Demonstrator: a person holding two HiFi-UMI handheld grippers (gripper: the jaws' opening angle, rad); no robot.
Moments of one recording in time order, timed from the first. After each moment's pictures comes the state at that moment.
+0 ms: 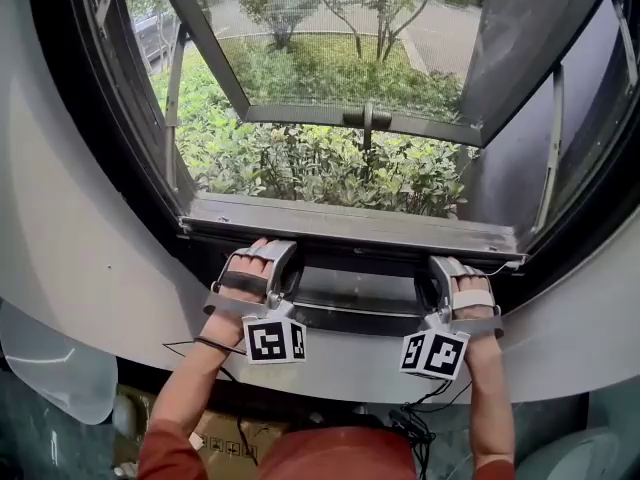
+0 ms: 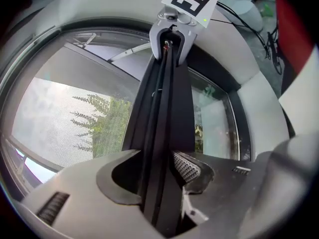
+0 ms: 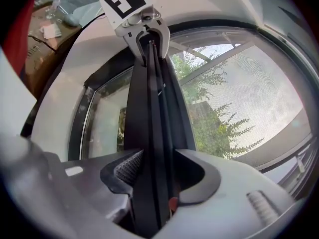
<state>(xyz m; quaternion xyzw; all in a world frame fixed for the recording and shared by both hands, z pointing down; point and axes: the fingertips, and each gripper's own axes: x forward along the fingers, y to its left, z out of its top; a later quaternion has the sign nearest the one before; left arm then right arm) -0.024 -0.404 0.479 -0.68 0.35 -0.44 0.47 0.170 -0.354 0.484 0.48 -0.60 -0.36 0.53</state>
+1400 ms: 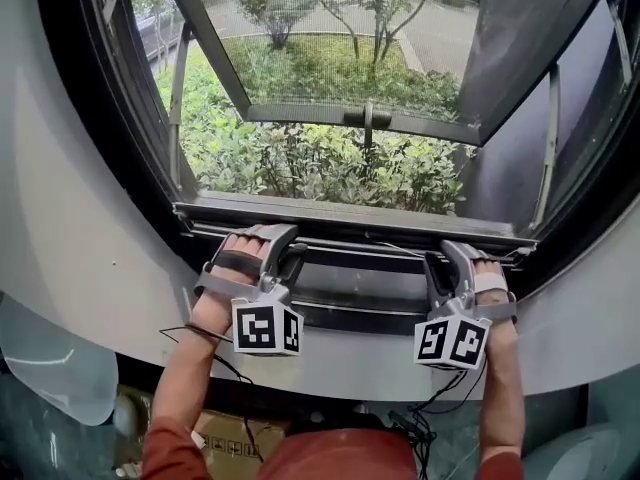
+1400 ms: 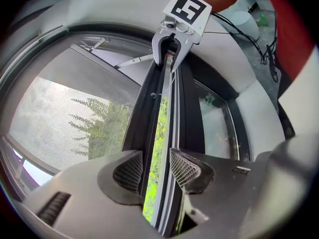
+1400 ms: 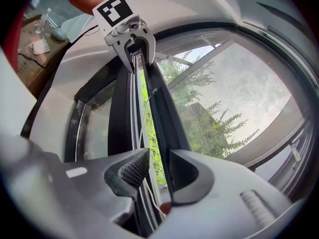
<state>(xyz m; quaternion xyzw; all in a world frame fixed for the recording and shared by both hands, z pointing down) -0.023 -0.398 0.435 -0.71 0.33 -0.41 0.47 0.168 -0.351 0.432 0.51 -0.63 -0.35 0.47</state>
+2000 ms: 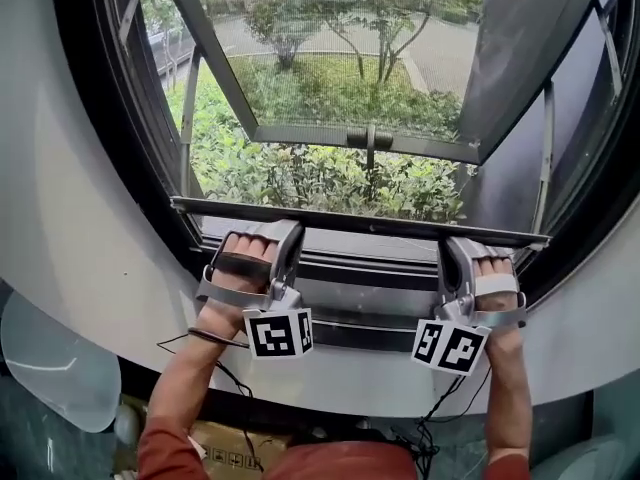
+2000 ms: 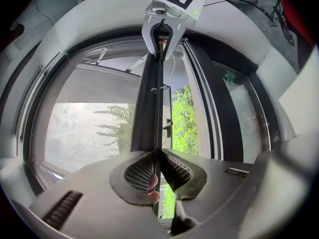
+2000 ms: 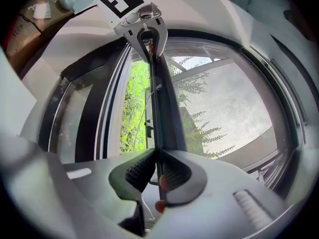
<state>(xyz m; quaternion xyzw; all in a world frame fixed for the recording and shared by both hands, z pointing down) -0.024 -0.414 0.362 -0.60 0.41 -0.39 0.56 0.172 -0.364 0.364 0.53 -0.52 -0.45 0.49</state>
